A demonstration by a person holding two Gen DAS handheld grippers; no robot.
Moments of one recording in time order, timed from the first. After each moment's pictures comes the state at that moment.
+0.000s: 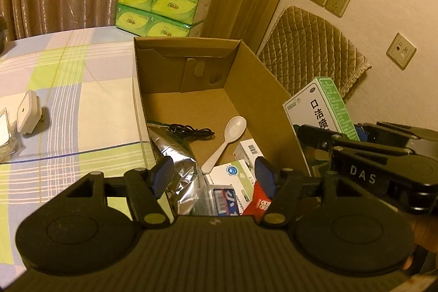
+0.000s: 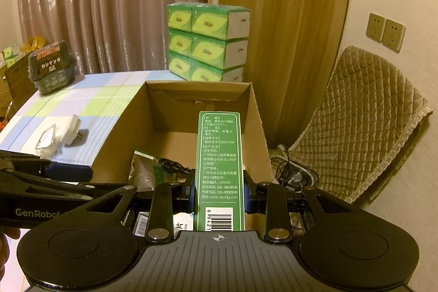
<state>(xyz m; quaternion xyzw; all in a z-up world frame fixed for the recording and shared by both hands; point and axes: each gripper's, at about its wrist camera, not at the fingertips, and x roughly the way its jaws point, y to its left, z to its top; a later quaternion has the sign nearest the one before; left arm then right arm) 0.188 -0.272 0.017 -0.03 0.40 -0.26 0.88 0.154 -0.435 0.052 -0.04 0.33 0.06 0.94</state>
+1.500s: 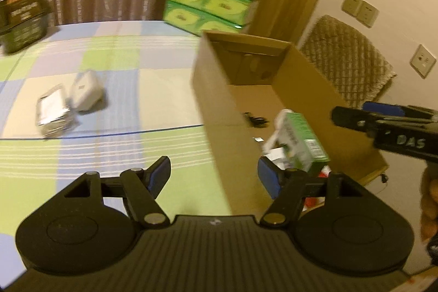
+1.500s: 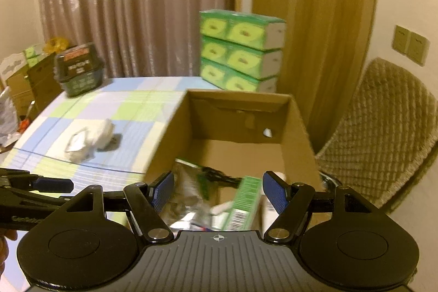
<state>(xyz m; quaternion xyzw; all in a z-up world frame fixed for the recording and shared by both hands) 0.172 -0.178 0.008 -0.04 0.40 -0.20 0.89 0.141 -0.380 0.063 -0.04 0.32 0.11 0.94</state>
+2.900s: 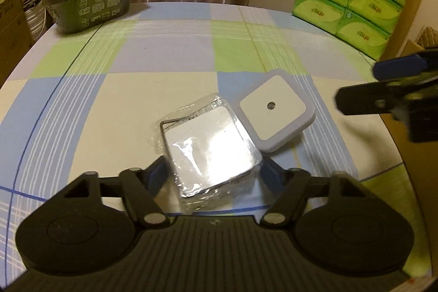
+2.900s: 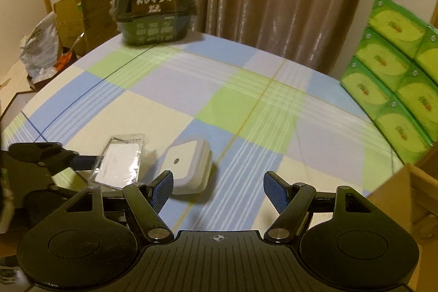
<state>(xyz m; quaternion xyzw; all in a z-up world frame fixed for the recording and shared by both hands) 0.350 -0.010 -0.108 -0.01 0.41 -0.09 0.91 0.338 -0.139 -0.038 -0.16 0.38 0.26 0.87</state>
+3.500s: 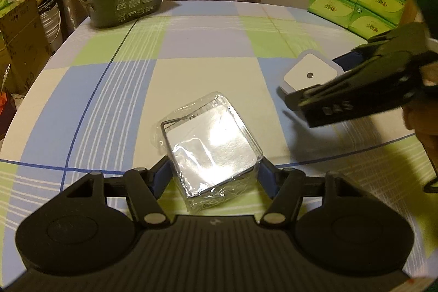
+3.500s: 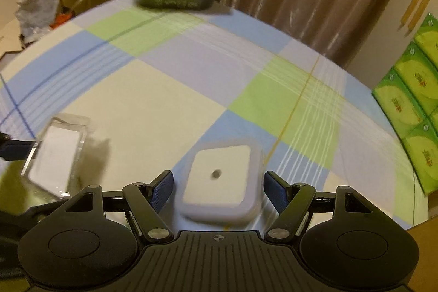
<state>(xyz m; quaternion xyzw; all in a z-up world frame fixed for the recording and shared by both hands) 0.313 0.040 -0.108 0.01 0.40 -0.07 0.91 0.360 -0.064 -0.096 -0.24 0.40 0.24 0.85</state>
